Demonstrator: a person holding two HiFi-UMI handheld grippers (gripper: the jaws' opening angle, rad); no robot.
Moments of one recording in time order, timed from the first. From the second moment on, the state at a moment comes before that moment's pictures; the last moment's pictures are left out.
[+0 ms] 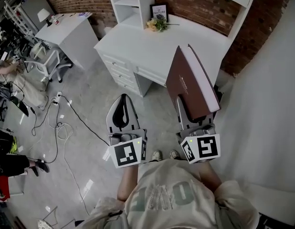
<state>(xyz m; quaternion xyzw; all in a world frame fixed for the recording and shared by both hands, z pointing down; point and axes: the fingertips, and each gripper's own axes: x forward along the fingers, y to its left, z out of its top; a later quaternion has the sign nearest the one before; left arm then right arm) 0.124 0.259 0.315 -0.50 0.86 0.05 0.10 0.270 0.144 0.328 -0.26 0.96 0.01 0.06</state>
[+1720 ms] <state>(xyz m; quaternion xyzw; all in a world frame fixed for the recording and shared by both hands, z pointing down) -0.166 0.006 0.298 -0.48 0.86 0.05 0.14 0.000 -0.141 0.299 -0.27 0.96 0.05 0.12</state>
